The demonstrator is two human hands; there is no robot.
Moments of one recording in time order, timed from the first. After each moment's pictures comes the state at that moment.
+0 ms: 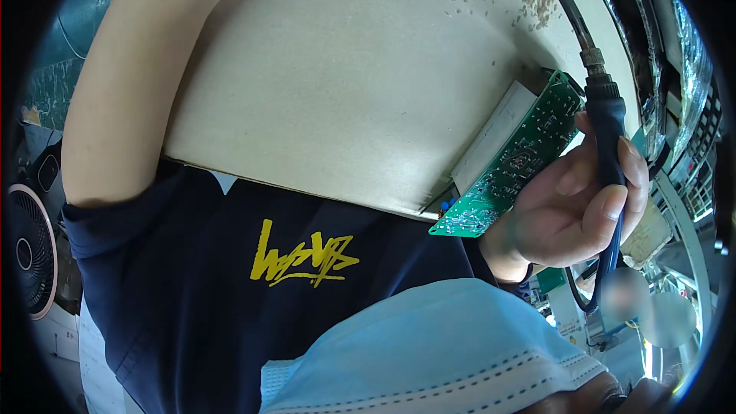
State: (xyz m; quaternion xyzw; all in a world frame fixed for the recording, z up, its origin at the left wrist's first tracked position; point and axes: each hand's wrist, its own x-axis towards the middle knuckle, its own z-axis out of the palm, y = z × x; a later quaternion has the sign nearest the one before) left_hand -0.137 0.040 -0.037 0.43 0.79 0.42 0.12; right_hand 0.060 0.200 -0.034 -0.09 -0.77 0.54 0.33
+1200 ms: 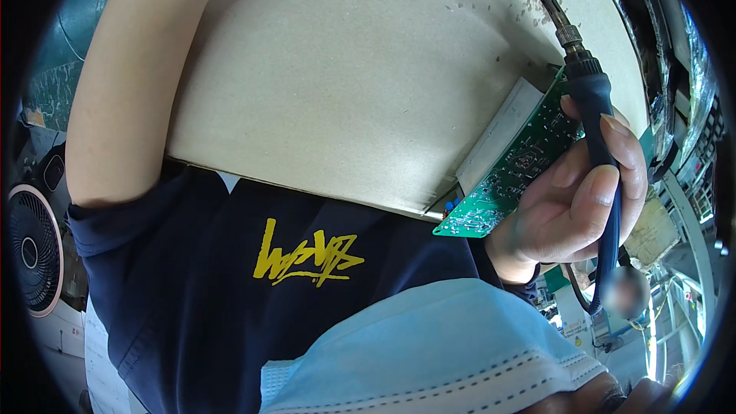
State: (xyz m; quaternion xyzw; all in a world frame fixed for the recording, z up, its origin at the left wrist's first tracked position) left_hand -0.150 0.038 -0.035 0.44 0.77 0.44 0.15; right_hand 0.050 0.190 -0.028 -0.09 -0.81 0.52 0.25
